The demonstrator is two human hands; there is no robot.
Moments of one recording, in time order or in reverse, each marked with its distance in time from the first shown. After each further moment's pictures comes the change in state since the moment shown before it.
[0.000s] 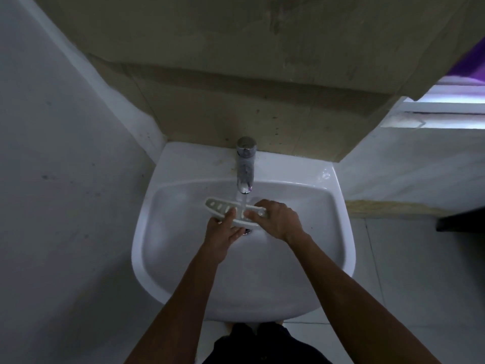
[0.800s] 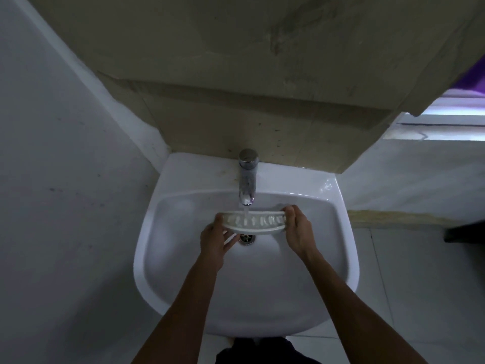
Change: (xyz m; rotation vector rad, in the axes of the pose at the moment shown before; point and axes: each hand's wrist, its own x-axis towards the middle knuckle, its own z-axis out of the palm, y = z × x) left_hand 0.008 0.011 -0.003 -0.078 0.204 0.002; right_hand -0.008 0.036 0.006 0.537 0.380 0.061
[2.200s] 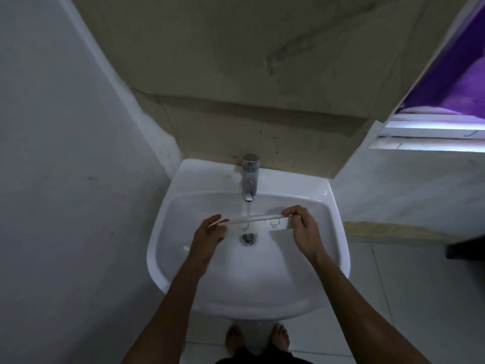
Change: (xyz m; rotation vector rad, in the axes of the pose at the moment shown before) left_hand -0.049 0.015 -0.041 0.282 -0.182 0.339; right_hand -0.032 -0.026 -0.036 0.170 -0.006 -0.154
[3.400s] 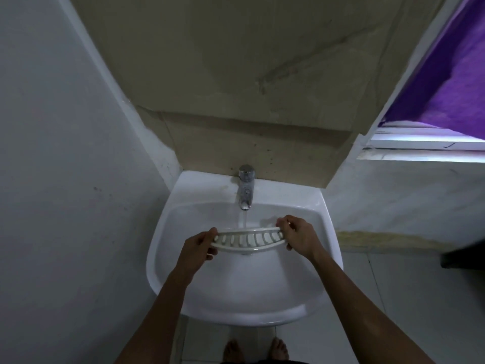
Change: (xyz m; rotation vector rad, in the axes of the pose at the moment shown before) left_hand -0.017 0.019 -0.021 0.291 -0.025 0.059; right_hand 0.007 -0.022 -0.019 -0.271 -0.190 0.123
